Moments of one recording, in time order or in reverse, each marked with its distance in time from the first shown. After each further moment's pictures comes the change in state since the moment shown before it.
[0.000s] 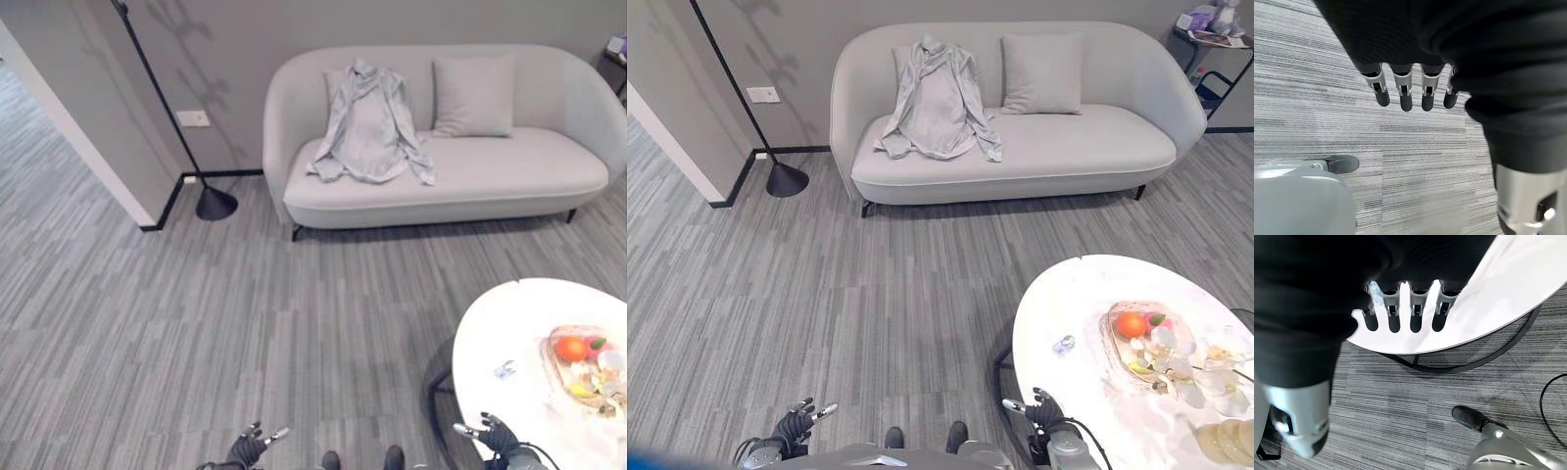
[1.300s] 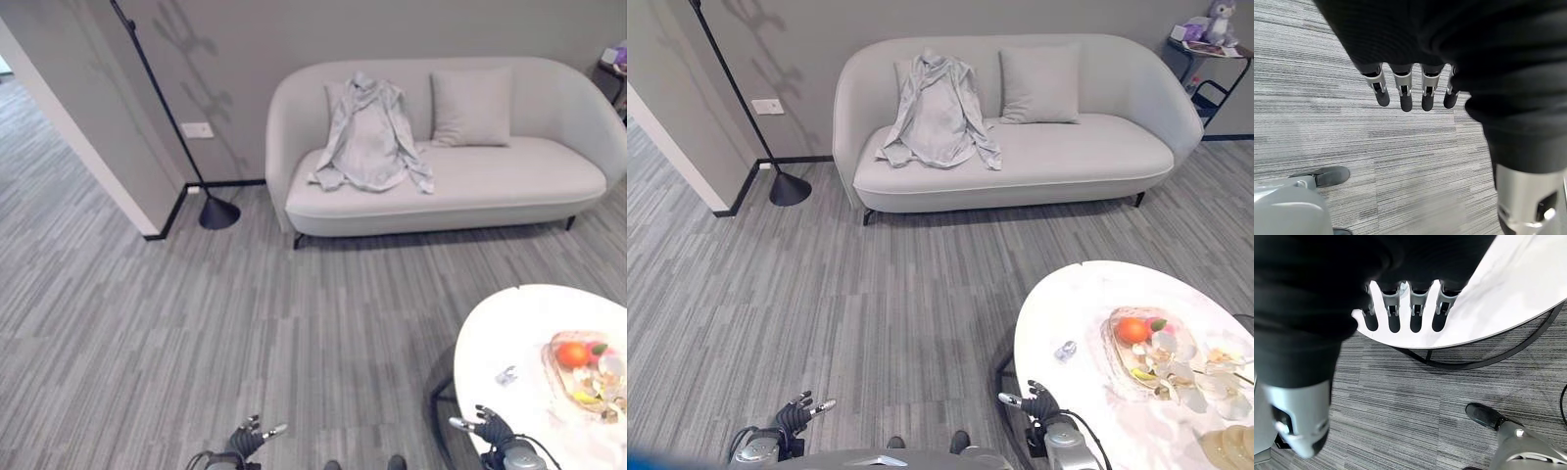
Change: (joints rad) left arm -0.040 0.039 -0.029 0.036 0.046 -0.001 -0.012; right arm -0.027 -0.004 0.020 0.004 -0.002 0.001 0.019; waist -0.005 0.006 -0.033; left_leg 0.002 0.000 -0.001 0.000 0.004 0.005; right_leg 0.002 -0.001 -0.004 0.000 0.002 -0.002
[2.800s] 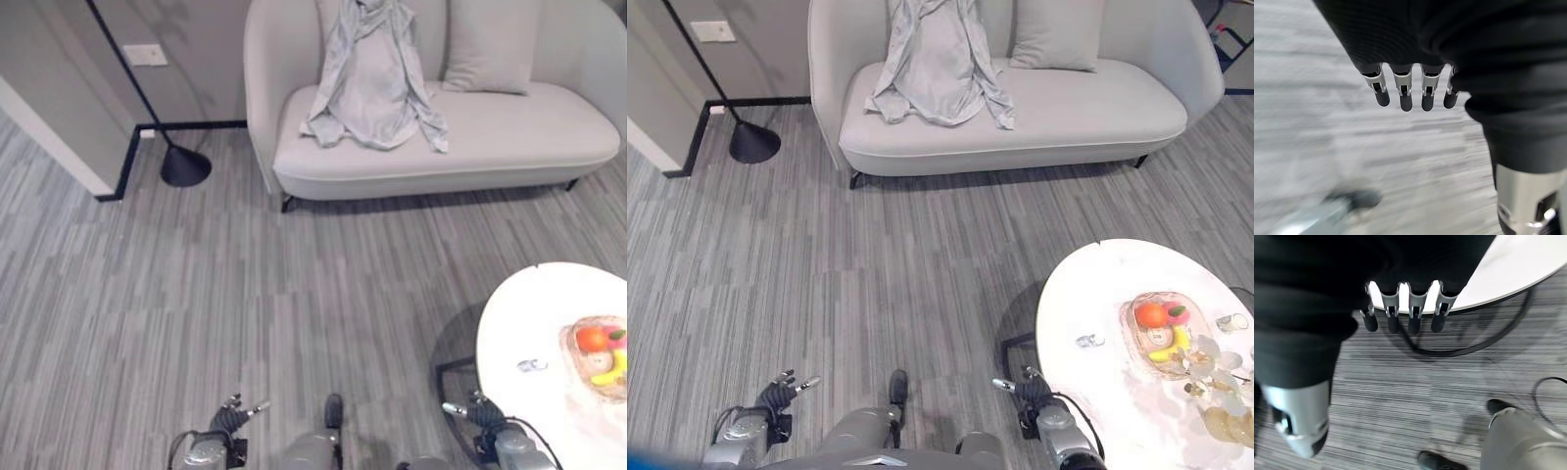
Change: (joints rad) left arm -0.104 0.081 0.017 0.013 -0.048 -0.002 0.049; right arm -0.120 0.008 0.040 0.056 0.029 0.001 -0.024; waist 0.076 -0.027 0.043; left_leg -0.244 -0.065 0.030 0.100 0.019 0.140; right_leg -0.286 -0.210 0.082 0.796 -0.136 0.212
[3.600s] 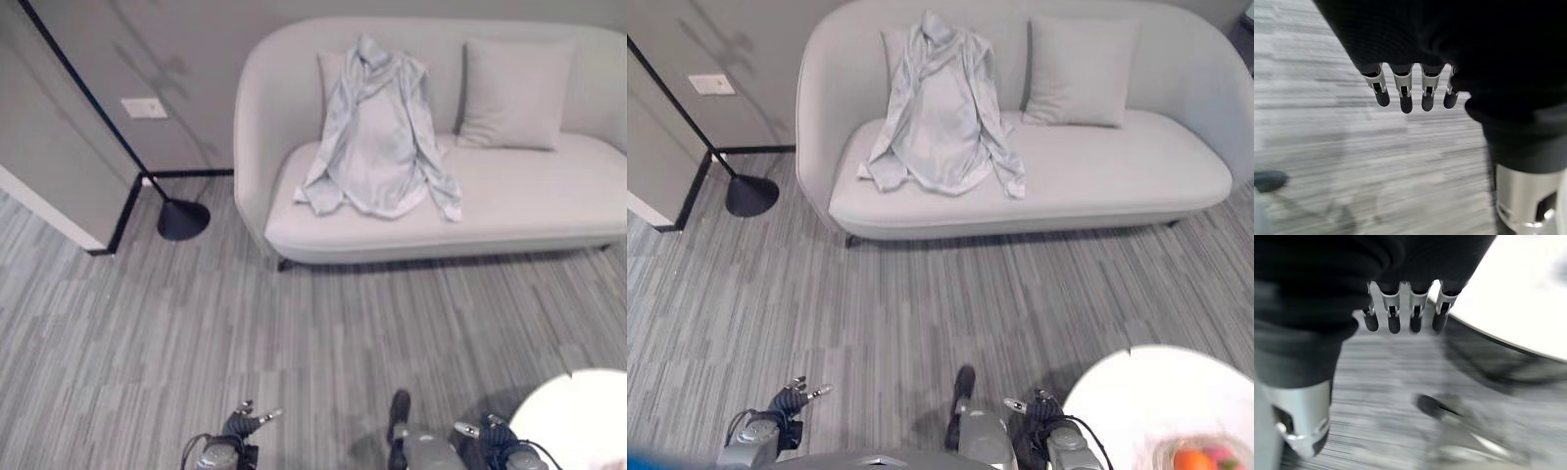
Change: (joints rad) left arm 0.052 -0.052 0.022 -0.024 0.080 0.014 -0.031; right arm 0.084 -0.025 -0.059 -0.036 0.002 0.005 0.004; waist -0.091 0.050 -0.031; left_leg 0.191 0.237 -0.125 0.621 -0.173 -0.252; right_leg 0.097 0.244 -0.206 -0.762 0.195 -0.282
